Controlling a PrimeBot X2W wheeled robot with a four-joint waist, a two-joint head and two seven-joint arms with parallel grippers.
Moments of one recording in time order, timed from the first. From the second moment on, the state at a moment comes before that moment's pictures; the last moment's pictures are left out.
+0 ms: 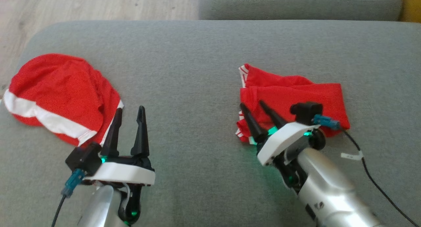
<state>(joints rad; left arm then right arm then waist) -0.22 0.06 -0.22 0.37 -0.47 -0.13 -0.26 -0.51 -0.06 0.62 0.74 0.73 0.13 -0.12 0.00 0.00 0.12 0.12</state>
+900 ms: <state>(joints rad) -0.19 0.05 -0.13 0.24 -0.44 -0.13 -0.26 -0.29 -0.07 -0.01 0.42 0.17 0.13 -0.25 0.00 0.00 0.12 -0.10</state>
